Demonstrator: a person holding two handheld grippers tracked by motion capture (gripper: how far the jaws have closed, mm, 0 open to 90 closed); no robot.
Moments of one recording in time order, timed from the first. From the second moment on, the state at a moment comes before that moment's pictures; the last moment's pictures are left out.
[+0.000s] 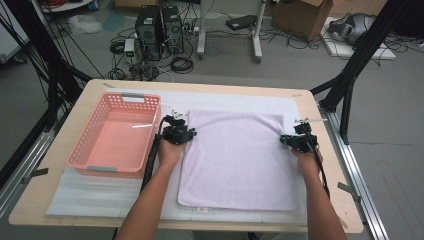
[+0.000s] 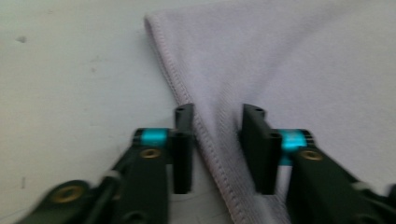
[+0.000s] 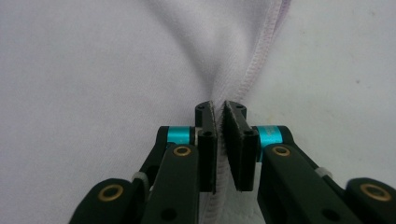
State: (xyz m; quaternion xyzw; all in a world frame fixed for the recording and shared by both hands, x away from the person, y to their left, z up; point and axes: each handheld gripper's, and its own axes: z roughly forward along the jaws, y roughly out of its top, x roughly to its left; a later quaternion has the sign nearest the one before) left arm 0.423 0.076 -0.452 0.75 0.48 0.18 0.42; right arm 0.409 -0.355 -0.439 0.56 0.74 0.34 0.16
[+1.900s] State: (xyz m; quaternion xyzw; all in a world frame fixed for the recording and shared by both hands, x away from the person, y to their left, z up) left arm 0.377 0.094 -0.438 0.73 0.50 0.11 0.46; right arm 0.354 -0.362 -0.405 0.56 0.73 0.37 0.13
